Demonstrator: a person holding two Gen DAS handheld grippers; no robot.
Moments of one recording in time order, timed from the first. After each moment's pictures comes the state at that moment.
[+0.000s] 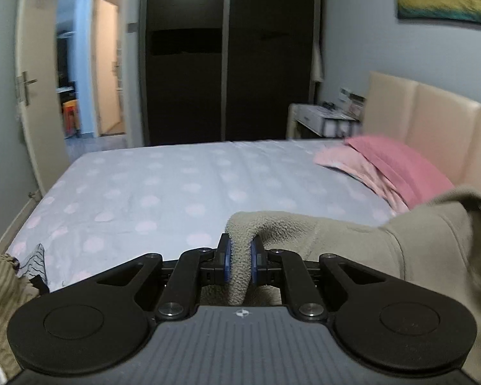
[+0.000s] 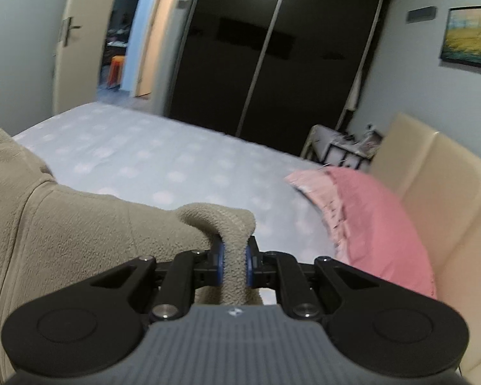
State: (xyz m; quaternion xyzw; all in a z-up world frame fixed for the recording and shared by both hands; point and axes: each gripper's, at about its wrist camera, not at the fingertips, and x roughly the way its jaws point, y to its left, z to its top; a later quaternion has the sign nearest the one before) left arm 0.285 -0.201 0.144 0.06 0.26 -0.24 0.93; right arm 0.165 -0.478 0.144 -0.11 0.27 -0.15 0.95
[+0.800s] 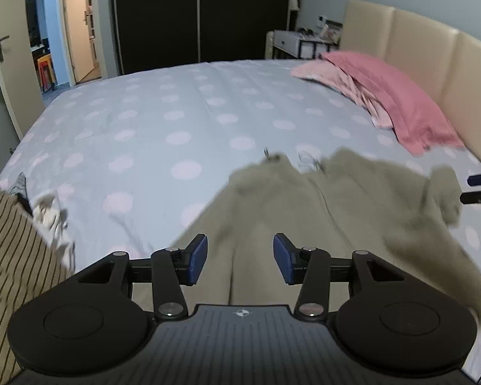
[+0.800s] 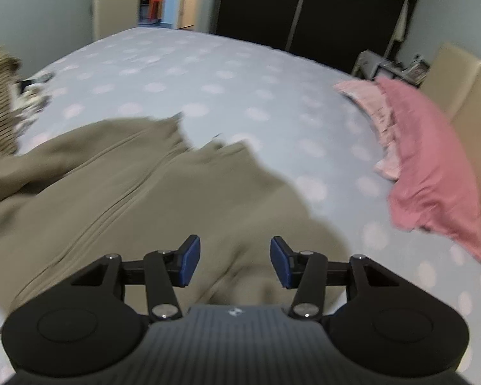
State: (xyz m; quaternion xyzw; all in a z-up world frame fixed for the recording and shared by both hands) left arm 0.189 -0.128 0.058 0.12 0.37 -0.30 0.87; right arm 0.050 -0.471 0.025 -0.05 0.40 -0.04 0.91
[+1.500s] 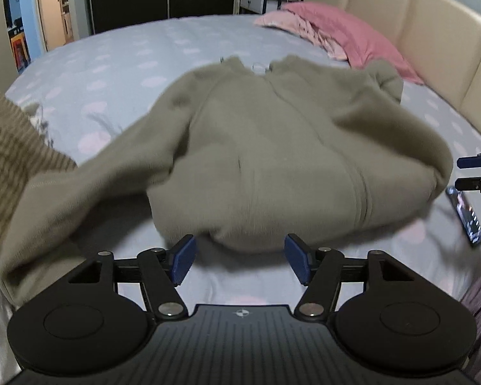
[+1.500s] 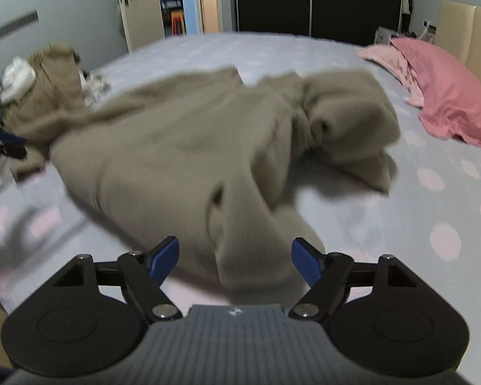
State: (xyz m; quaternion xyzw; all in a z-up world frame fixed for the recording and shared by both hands) left arm 0.062 -0.067 -0.034 0.14 0.42 -0.34 0.83; right arm -0.140 -0.424 -0.069 0.02 0.39 0.00 0.92
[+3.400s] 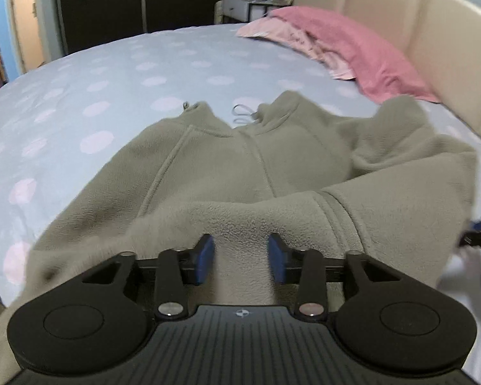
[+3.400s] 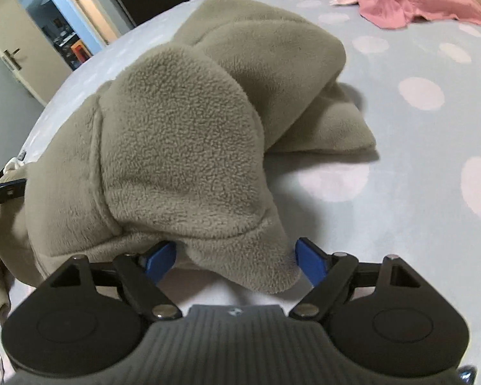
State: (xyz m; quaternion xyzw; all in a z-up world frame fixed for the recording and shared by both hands) left arm 0.195 -0.217 -0.028 0.15 0.38 -0.38 0.83; right arm -0.009 -0.534 -0.113 0.24 0.42 -0.10 0.87
